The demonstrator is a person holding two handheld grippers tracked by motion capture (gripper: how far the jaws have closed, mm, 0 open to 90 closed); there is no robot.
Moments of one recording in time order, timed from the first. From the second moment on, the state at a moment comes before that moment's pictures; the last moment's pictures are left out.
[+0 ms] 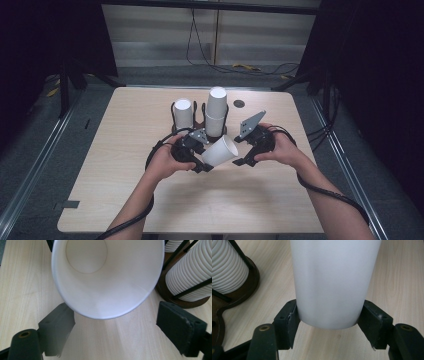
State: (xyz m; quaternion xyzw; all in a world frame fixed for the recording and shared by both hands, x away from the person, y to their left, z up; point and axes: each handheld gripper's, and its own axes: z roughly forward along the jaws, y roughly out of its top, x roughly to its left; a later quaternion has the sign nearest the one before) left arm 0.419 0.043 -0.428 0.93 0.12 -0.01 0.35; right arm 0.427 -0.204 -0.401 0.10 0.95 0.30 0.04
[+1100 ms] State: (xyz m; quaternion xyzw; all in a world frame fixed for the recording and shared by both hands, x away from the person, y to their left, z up) left arm 0.417 0.041 -0.432 0.93 0.11 -0.01 0.35; right arm 0.427 -0.204 -0.397 0.10 0.94 0.33 0.03
